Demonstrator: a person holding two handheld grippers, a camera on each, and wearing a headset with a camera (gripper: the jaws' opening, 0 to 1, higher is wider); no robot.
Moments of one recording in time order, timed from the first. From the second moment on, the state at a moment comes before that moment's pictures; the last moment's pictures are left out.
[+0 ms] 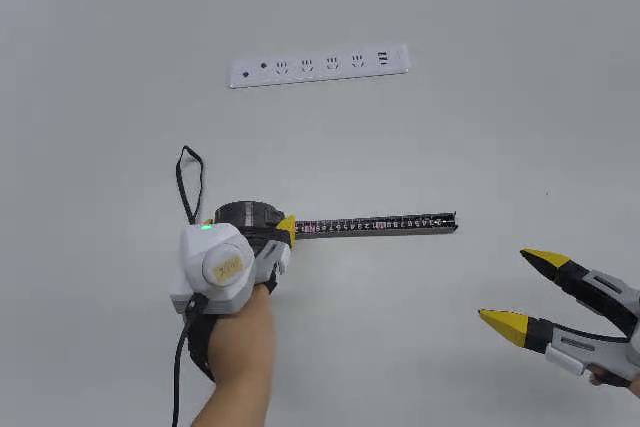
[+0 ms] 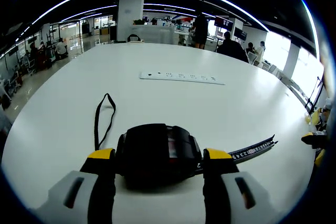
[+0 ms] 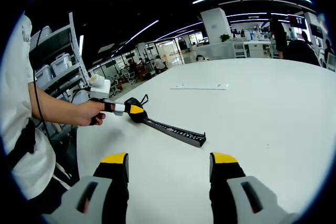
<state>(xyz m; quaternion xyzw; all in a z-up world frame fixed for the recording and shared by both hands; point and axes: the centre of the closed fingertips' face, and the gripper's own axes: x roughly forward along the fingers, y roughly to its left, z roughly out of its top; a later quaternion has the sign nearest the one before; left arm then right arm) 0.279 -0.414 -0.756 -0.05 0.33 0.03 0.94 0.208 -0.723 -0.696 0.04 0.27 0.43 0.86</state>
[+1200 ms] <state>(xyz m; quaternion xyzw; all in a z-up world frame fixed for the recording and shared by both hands) 0.280 -0.413 -0.761 -0.06 0.33 0.03 0.94 0.232 -0.699 -0.721 -0.03 0.27 0.47 0.84</state>
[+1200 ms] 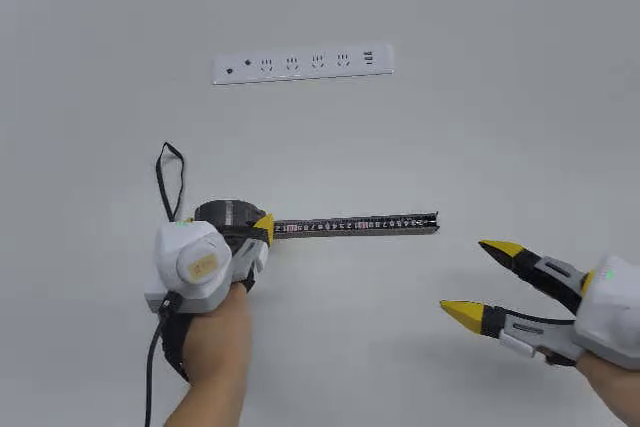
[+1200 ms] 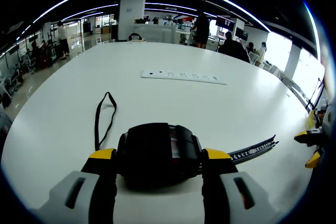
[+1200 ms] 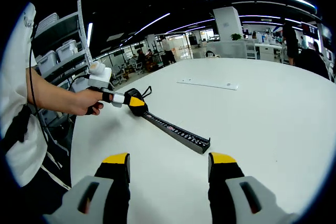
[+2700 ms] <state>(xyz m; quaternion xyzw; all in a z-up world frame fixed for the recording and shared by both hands) 0.280 -0.412 -0.762 -0.07 0.33 0.04 0.94 0.286 -0.692 -0.758 -0.09 0.27 0.54 0.79</state>
